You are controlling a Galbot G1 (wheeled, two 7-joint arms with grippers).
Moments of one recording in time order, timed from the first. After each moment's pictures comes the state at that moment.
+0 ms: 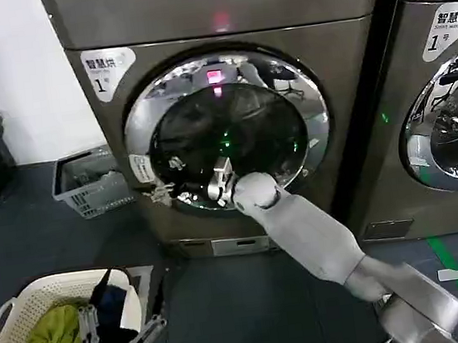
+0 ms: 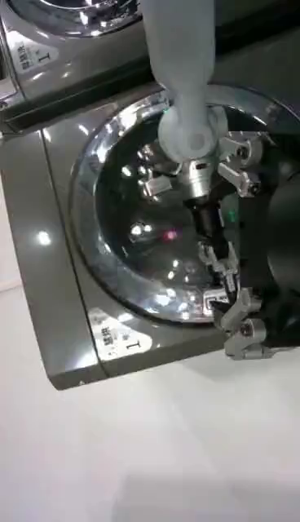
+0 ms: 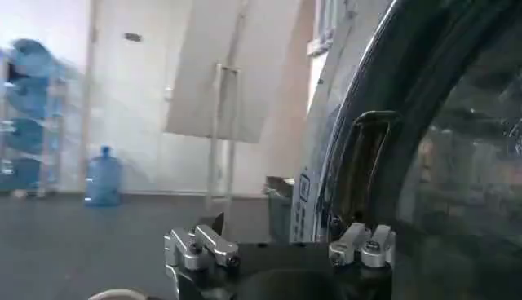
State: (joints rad) left arm 1.95 -1.49 -0.64 -2.48 0.11 -0.25 0.20; right arm -0.22 1.34 -0.29 1.22 0.73 0.02 -0.71
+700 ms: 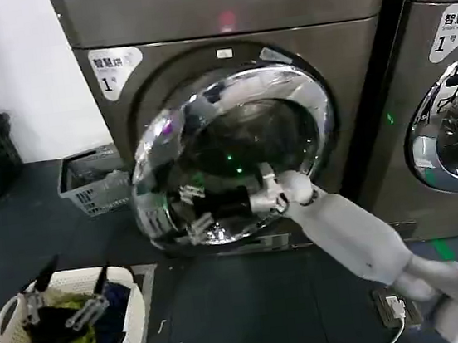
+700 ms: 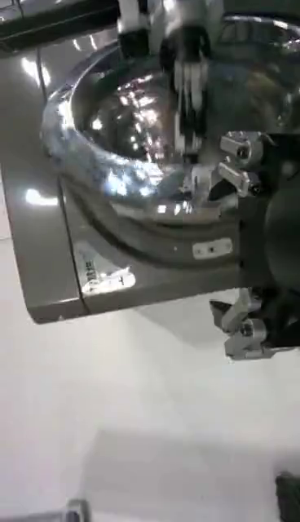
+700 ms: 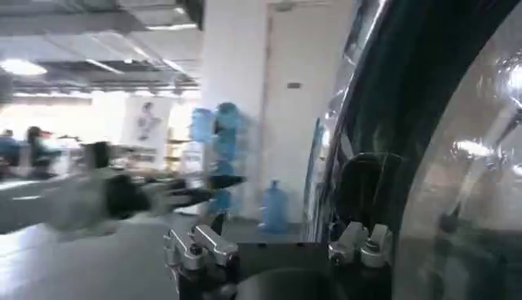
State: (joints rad) left arm 1.78 -1.30 -0.98 -2.40 -0.37 -0.04 0.26; right arm -0.29 1.06 -0.30 1.43 0.91 0.01 -1.27
